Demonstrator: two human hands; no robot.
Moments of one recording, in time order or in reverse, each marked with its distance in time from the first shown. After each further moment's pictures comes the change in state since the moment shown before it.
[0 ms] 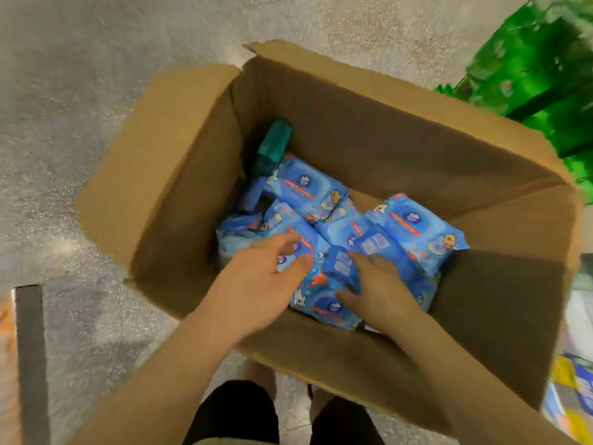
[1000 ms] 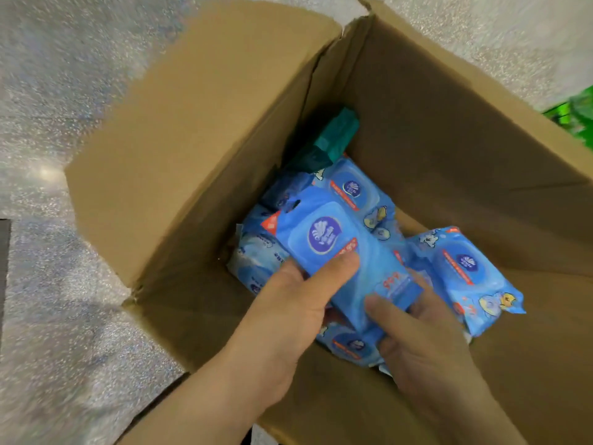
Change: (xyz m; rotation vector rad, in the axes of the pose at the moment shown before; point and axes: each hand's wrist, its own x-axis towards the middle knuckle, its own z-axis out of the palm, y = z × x) left_hand 0.029 -0.012 -0.002 -1.240 -0.036 -0.333; right_hand -0.005 -0.090 -0.022 1.367 -0.029 0.060
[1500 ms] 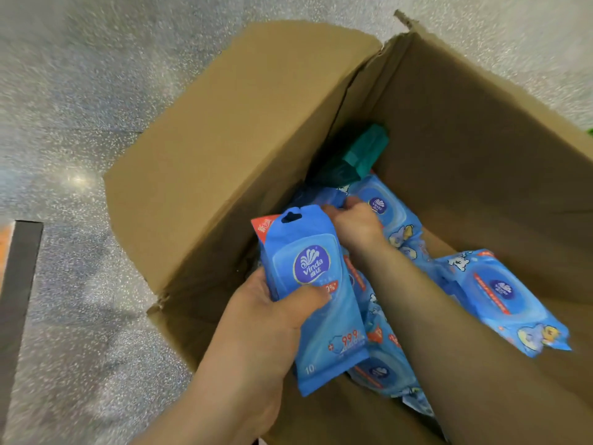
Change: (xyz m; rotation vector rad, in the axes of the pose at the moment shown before) left_hand -0.004 -0.004 -0.038 -0.115 0.182 0.156; right_hand 0.182 -0.003 0.081 -0.673 0.141 -0.050
